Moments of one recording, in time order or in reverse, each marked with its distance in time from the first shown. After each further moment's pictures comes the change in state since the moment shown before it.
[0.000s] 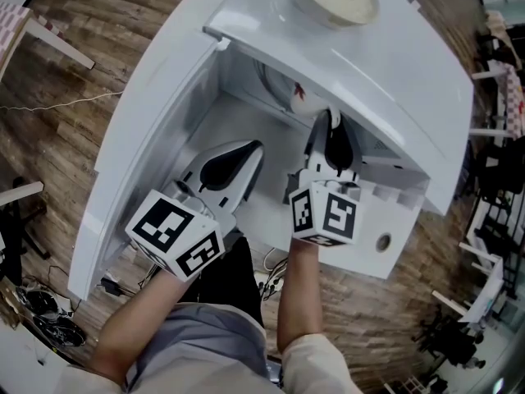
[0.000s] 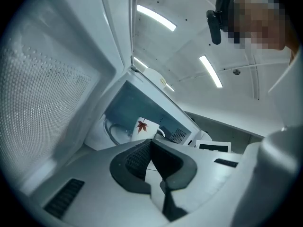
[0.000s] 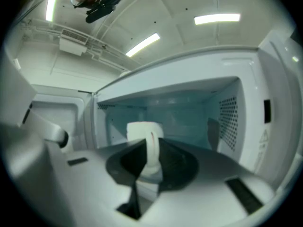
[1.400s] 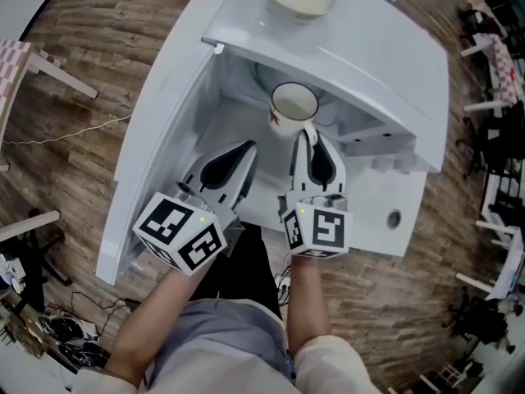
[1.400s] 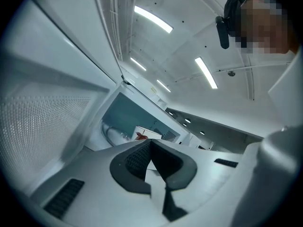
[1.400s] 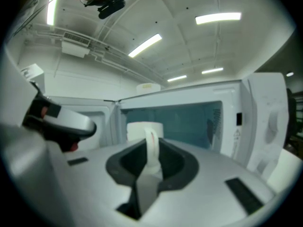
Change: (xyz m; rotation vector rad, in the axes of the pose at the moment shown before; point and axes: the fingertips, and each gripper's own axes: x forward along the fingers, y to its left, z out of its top) left arm -0.031 -0.020 0.014 0.012 -0.002 -0.043; right arm -0.064 0.039 0.005 0.011 0.019 0.040
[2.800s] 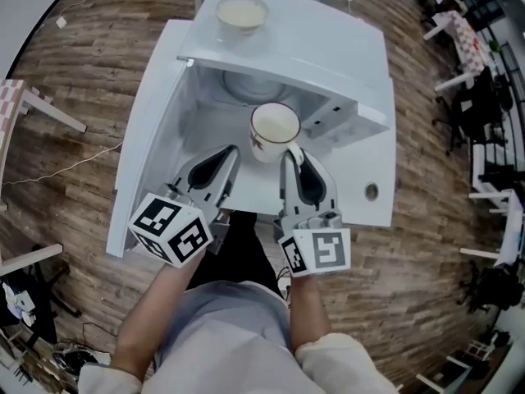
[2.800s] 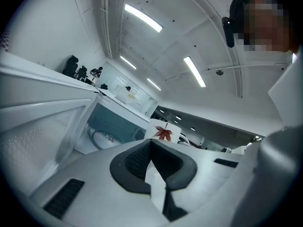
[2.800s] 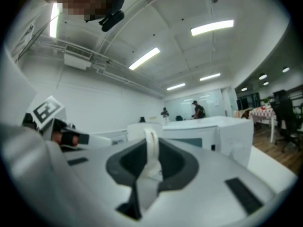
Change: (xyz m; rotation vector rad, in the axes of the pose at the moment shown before) left arm -0.032 -0.063 0.015 0.059 0.024 -0.114; right arm -0.107 0.017 0.078 0.046 -0.106 0.017
